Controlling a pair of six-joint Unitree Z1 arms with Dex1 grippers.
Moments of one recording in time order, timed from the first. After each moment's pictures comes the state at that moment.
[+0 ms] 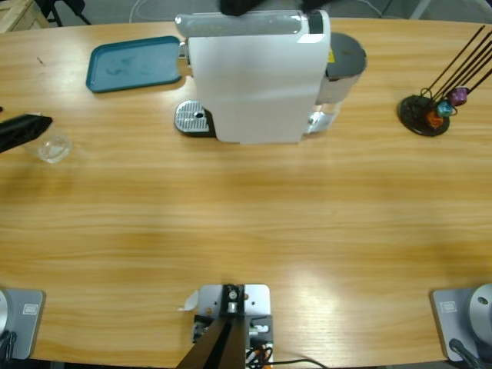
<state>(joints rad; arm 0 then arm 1) -0.95 0.99 -0.59 0.24 0.45 -0.35 0.96 1.56 -1.45 0.53 -0.14 0.23</state>
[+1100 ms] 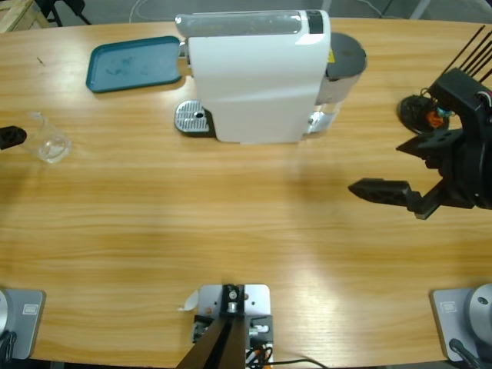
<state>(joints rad) -0.73 1.27 -0.57 0.38 0.66 -0.83 0.95 1.26 -0.86 0.56 -0.15 0.33</state>
